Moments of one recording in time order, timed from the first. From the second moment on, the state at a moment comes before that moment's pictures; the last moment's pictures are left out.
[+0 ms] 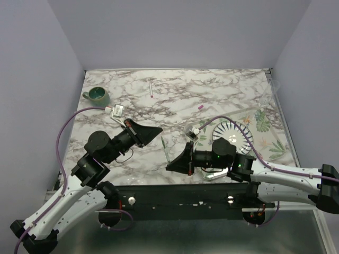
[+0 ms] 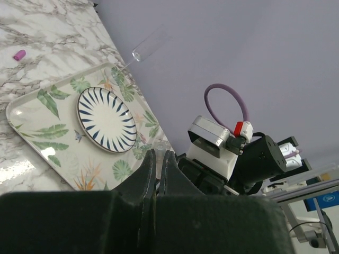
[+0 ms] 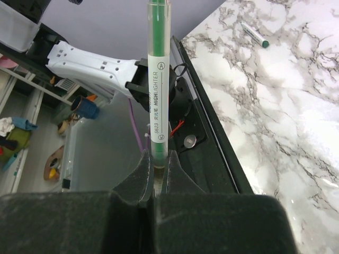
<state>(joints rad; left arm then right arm) -0.71 0.57 0.69 -0.05 0.16 -0.93 1.17 1.01 0.61 0.28 -0.28 0.61</state>
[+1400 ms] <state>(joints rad) -0.71 0.54 0.71 -0.09 0.13 -0.94 1.17 1.00 0.60 0.28 -0.25 0.63</state>
